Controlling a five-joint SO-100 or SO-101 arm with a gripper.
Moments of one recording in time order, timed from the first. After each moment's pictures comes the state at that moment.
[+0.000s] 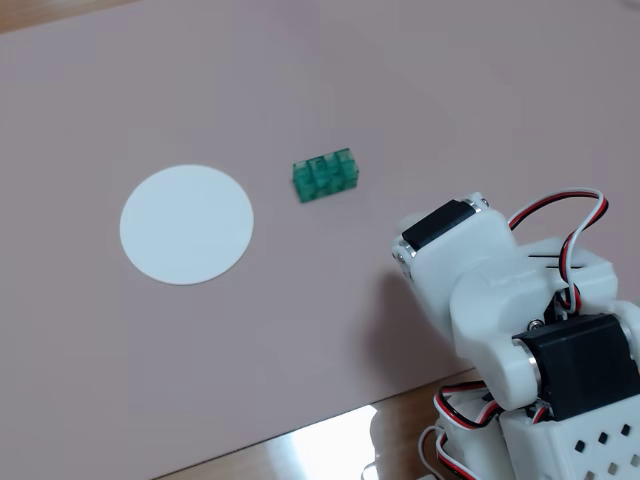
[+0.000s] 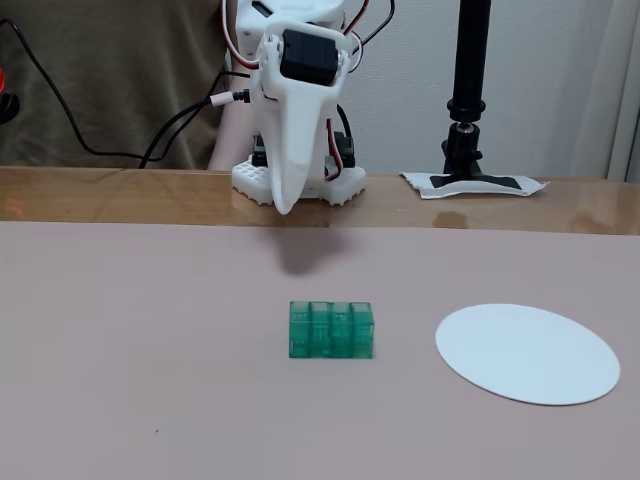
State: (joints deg) arm -1.3 191.9 174.5 70.5 -11.1
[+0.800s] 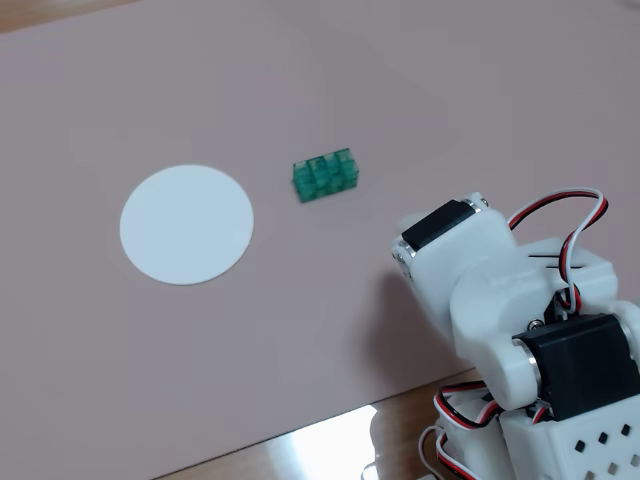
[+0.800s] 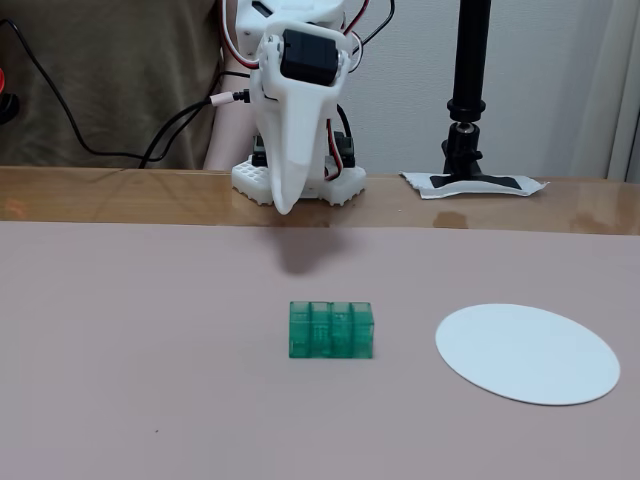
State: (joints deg) arm -1.3 191.9 174.5 70.5 -11.3
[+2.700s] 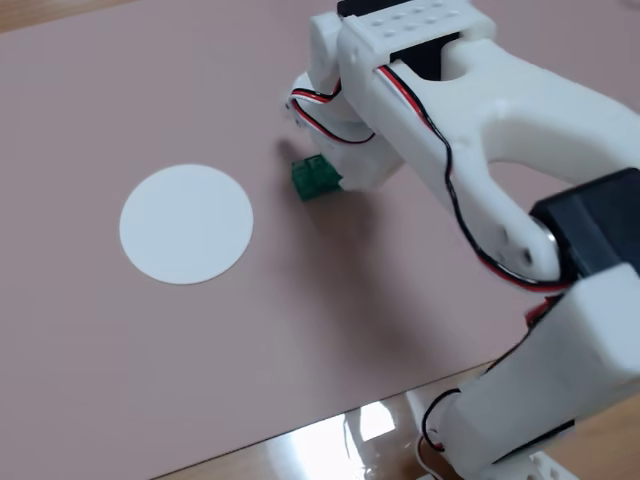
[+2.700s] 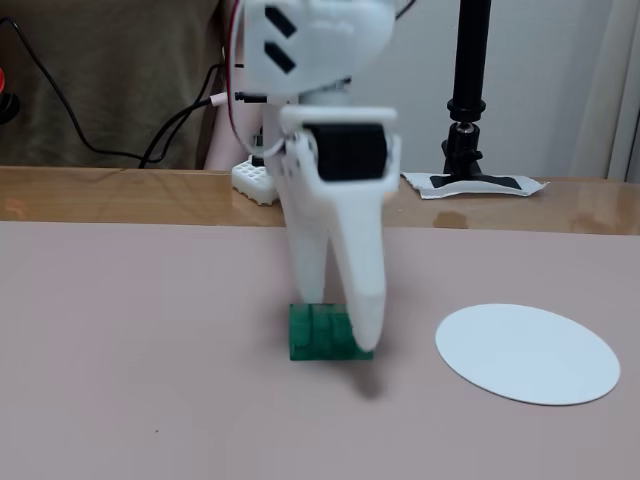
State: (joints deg) arm -6.7 86.7 112.2 61.0 -11.1
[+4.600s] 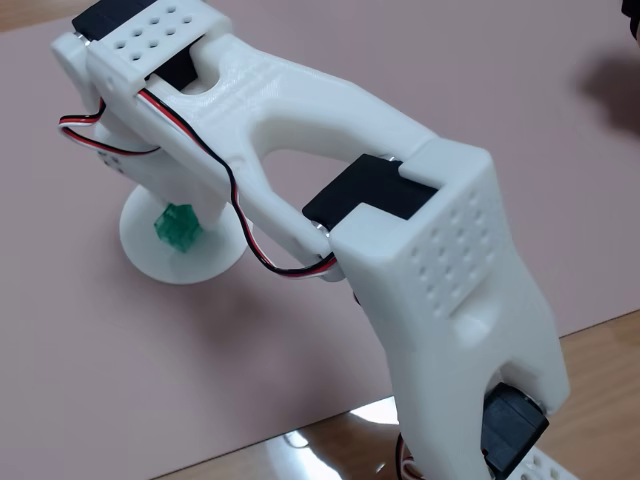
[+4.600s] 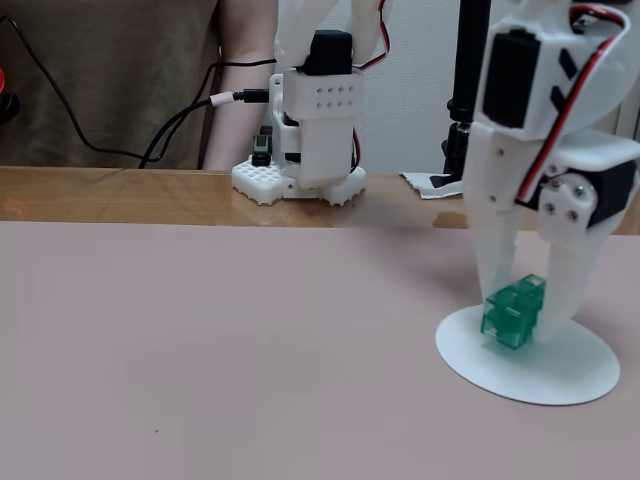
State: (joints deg) arm -29.9 58.2 68.4 86.6 -6.9
